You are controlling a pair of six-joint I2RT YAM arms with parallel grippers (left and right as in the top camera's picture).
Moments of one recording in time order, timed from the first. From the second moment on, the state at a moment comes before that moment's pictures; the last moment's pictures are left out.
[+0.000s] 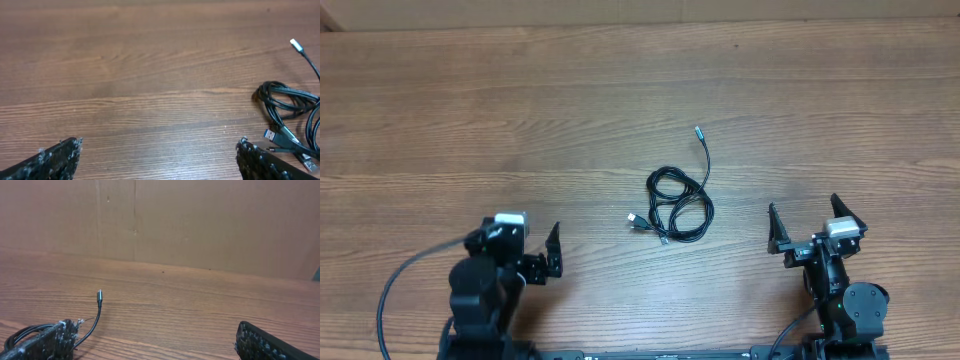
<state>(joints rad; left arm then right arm) -0.03 0.36 0.40 -0.53 0.07 0.01 0.03 0.01 0.02 -0.03 -0.11 -0.06</state>
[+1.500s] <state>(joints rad) -0.03 1.05 0.71 -0.72 0.24 0.01 0.03 0.01 0.02 -0.03 -0.11 -0.06</state>
